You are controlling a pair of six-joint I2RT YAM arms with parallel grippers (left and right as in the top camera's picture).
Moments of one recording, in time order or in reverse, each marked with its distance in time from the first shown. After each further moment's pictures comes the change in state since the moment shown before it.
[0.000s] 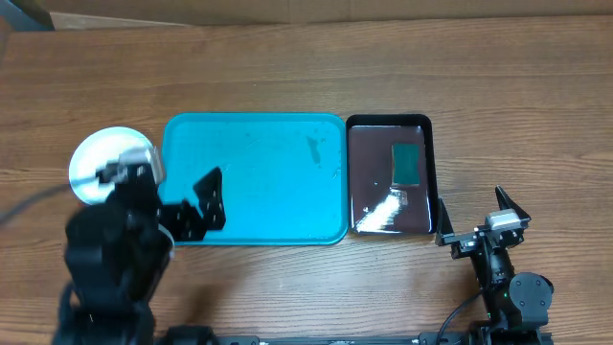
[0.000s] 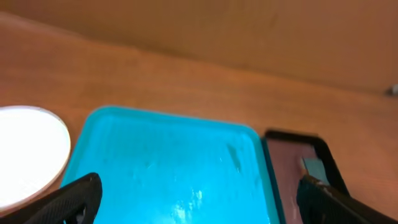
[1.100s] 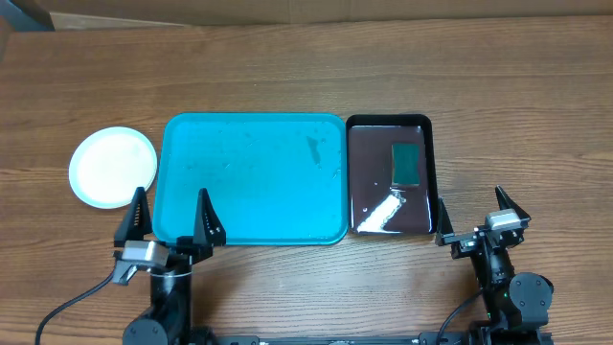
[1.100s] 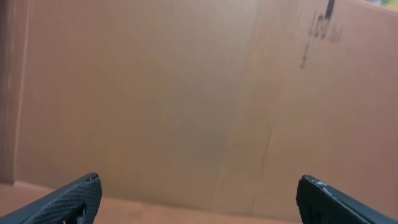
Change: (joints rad) left arm 0.013 -0.610 -0.887 1.093 -0.116 0.015; right arm 0.000 0.000 0.000 0.000 0.000 0.000
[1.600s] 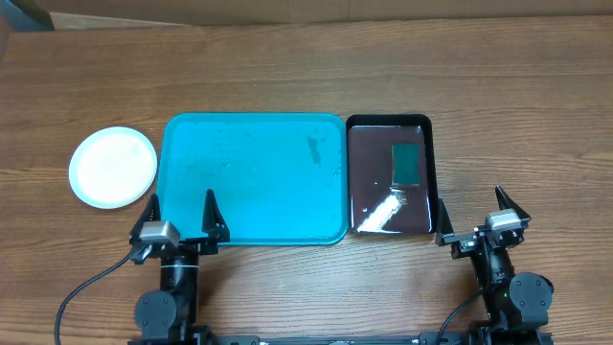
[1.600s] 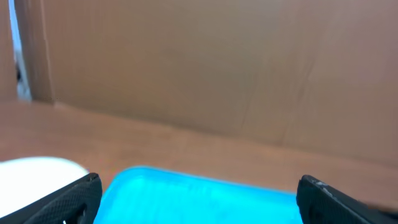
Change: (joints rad) left arm 0.038 -0.001 -0.087 -0.240 -0.022 0.029; right arm 0.000 0.000 0.000 0.000 0.000 0.000
